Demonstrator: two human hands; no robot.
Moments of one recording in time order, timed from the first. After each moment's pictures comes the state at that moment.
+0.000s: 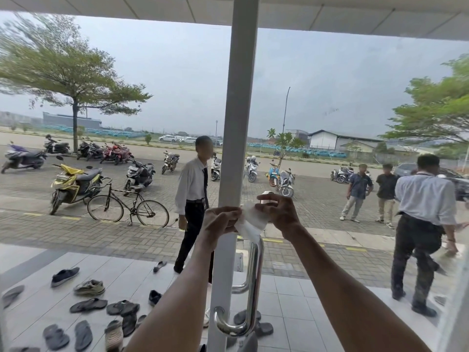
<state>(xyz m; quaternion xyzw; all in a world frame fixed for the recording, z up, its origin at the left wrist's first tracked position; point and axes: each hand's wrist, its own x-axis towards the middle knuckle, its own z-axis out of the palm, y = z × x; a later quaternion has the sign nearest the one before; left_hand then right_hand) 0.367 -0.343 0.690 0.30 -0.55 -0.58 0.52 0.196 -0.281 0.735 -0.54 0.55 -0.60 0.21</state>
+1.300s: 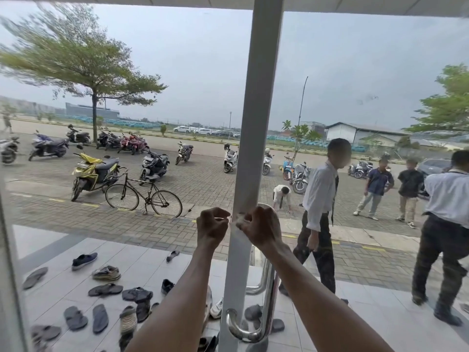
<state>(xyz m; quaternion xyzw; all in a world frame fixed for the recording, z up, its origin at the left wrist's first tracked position) 0.393 -0.408 0.654 0.49 -0.63 -0.26 0.55 0.261 -0.347 0.688 -0.65 0.66 -0.36 -0.12</state>
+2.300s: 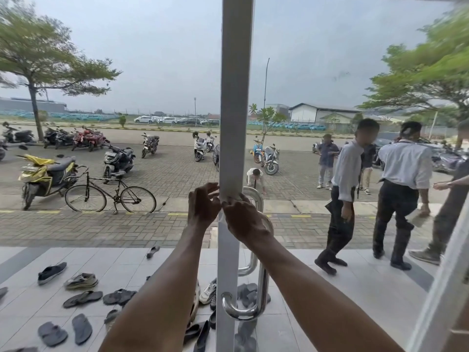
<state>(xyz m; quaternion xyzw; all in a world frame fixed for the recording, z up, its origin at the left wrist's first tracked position) 0.391 -0.421 0.673 0.38 -0.72 -0.18 0.56 0.281 -0.359 0.661 -0.71 0.61 -0.16 -0.32</state>
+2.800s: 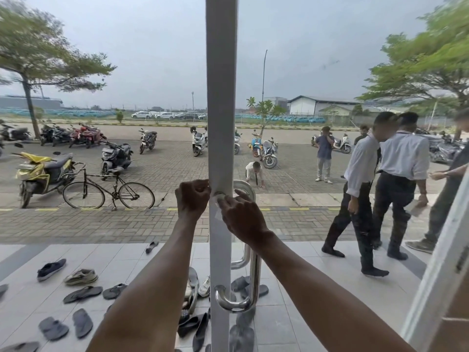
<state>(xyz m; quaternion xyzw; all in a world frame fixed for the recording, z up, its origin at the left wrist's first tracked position) 0.383 -0.424 0.672 0.43 -0.67 -0.17 0.58 0.247 -0.342 0.643 -0.71 0.54 -0.21 -0.40</state>
